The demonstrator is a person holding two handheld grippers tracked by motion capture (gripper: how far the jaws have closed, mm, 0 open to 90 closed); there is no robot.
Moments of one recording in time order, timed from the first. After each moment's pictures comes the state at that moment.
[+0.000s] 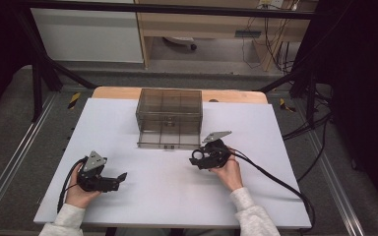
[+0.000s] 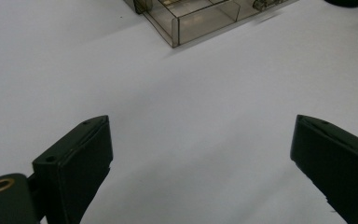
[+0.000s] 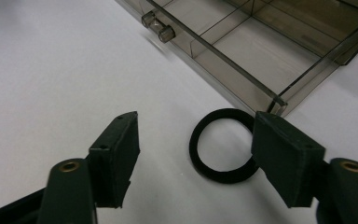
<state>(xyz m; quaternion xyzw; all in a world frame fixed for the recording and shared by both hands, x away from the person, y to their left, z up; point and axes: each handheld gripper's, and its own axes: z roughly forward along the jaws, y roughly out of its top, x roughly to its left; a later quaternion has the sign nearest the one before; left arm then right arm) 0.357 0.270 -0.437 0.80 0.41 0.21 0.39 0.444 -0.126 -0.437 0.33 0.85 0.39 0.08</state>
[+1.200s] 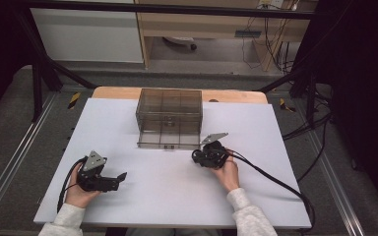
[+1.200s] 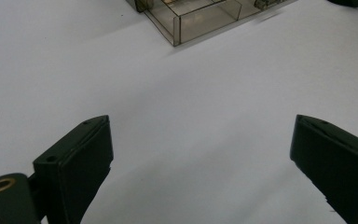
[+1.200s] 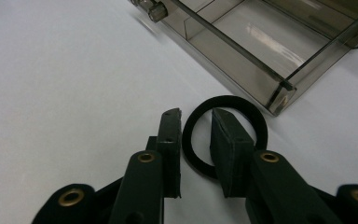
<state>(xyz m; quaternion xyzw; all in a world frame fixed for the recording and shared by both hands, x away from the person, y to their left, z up) 0.358 0.272 -0.438 0.80 0.41 0.21 0.39 0.447 -0.123 -0.449 0.33 0.86 0.37 0.09</state>
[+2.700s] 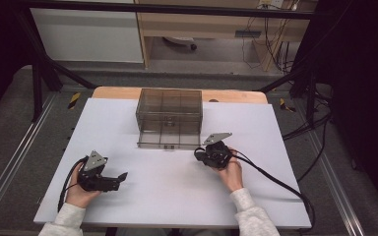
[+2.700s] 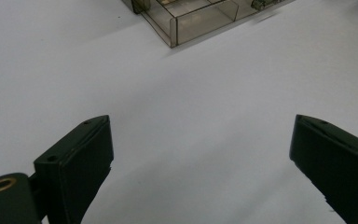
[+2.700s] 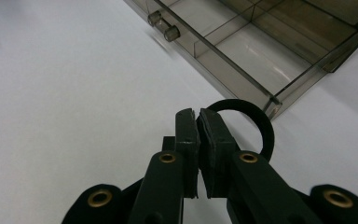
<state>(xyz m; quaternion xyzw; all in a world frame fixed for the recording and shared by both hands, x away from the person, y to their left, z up) 0.358 0.270 -0.437 0.80 0.41 0.21 0.39 0.433 -0.128 -0.427 0.31 0.86 0.39 0.11</state>
